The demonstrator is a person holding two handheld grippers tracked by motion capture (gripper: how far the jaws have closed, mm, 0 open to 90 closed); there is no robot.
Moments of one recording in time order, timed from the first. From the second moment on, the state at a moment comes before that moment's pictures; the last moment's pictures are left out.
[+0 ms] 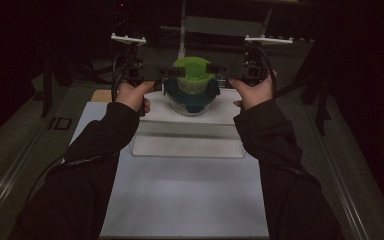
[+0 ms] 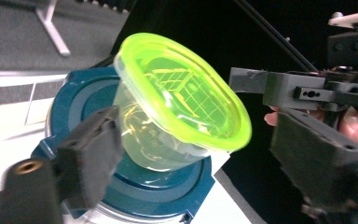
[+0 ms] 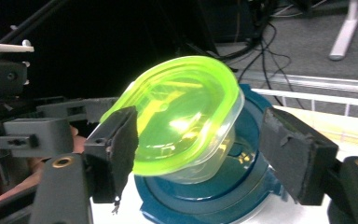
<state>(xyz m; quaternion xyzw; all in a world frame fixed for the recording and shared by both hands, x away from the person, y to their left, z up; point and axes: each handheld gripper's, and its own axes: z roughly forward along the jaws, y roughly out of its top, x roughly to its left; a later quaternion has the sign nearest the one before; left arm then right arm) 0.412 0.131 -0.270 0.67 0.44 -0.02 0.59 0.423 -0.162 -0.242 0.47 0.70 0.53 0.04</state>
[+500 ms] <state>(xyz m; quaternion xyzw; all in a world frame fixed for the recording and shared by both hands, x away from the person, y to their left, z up) 0.382 0.140 -0.278 0.69 0.39 0.03 0.60 0.394 -0.172 -0.262 0.44 0.72 0.54 0.04</state>
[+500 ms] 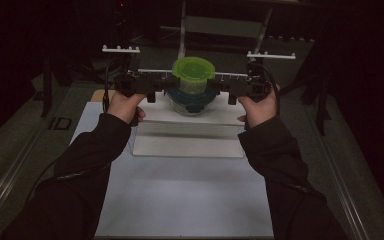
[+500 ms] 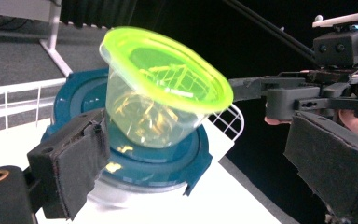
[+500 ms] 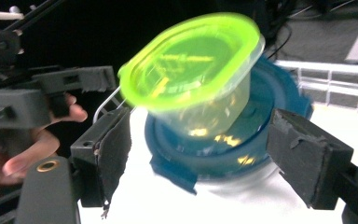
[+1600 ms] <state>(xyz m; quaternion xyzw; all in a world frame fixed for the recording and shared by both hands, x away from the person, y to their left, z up) 0.304 0.133 -0.375 0.75 0.33 0.02 0.57 0.338 -0.189 -0.379 0.41 0.75 0.52 0.03</state>
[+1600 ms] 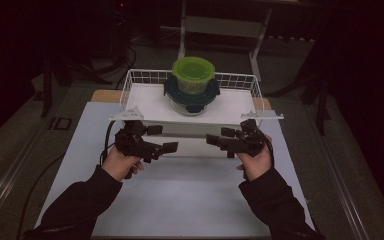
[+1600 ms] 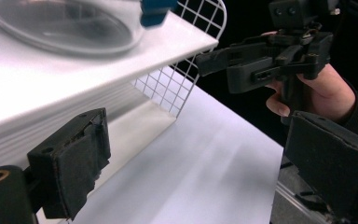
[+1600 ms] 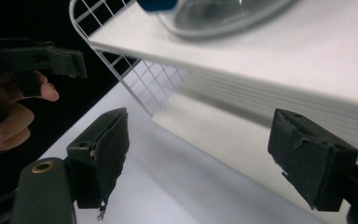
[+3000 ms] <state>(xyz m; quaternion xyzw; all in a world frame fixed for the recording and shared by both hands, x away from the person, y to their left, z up) 0.260 0.119 -0.495 0.80 0.31 0.02 0.51 0.291 -0.238 -0.498 0.43 0.77 0.48 0.06</state>
